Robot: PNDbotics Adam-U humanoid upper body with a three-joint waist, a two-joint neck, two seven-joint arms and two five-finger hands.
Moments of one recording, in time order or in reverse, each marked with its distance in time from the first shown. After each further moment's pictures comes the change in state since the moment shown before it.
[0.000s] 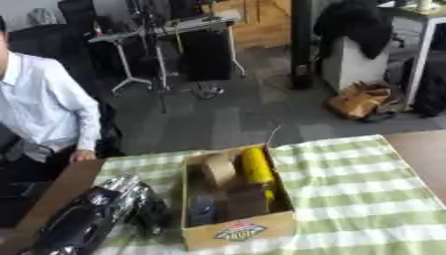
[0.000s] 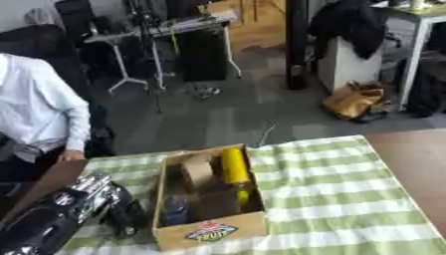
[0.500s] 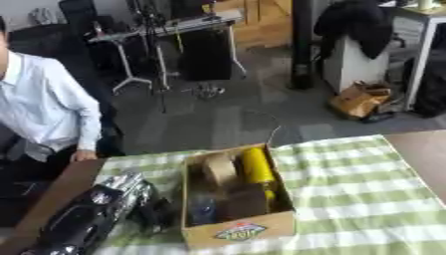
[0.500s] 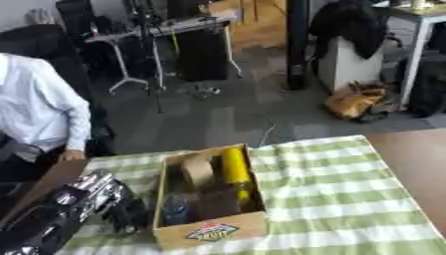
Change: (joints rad) left arm -0.010 0.000 0.000 -0.035 -0.024 -0.007 0.000; right arm 0.000 0.000 0.000 0.000 0.000 0.000 0.000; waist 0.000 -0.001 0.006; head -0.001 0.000
